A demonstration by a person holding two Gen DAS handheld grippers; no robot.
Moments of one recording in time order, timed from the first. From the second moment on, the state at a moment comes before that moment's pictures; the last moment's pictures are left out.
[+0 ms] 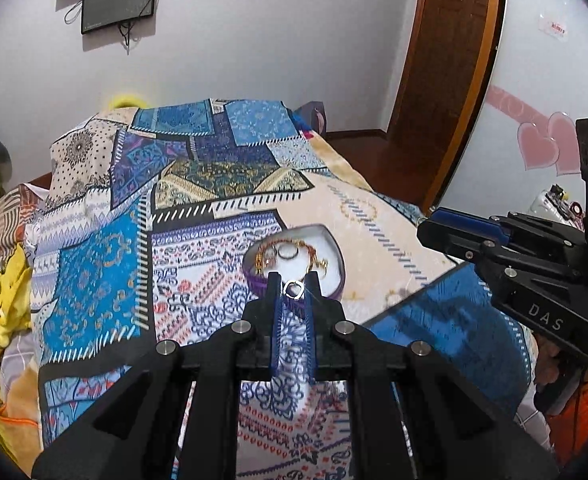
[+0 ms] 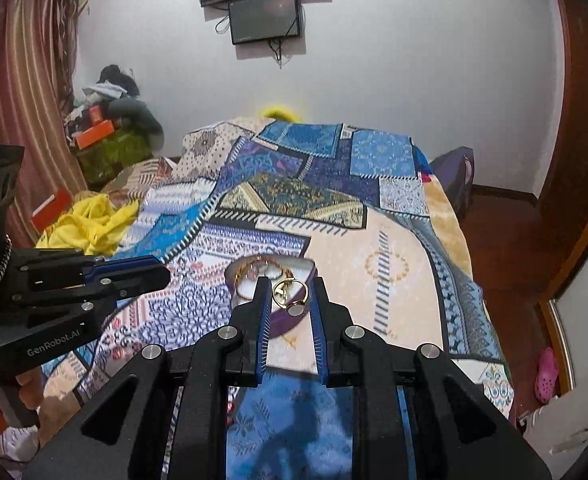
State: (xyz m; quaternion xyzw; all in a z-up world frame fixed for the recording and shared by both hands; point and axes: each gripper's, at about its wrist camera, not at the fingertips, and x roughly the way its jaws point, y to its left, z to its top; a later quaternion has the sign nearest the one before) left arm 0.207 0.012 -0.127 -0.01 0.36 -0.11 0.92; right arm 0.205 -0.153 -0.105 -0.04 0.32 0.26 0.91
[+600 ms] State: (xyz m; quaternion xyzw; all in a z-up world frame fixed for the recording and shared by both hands) left arm 0.257 0.013 -0.148 -0.03 0.38 -0.13 0.92; right arm 0.247 -0.128 -0.117 -0.05 0.33 0.27 0.90
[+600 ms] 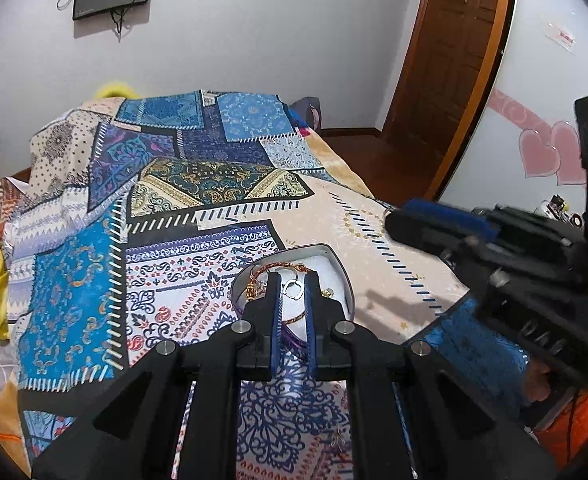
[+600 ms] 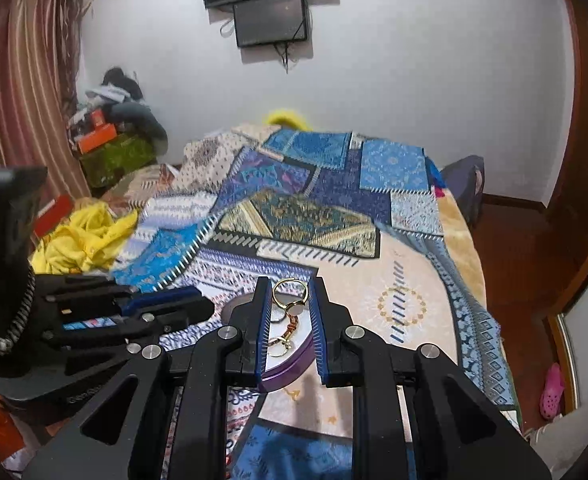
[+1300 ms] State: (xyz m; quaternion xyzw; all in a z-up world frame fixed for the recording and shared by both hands) left arm 0.288 0.002 -0.188 -0.03 0.43 -0.15 0.89; right arm 0.287 -0.128 -0.152 -0.02 0.42 0.28 0.86
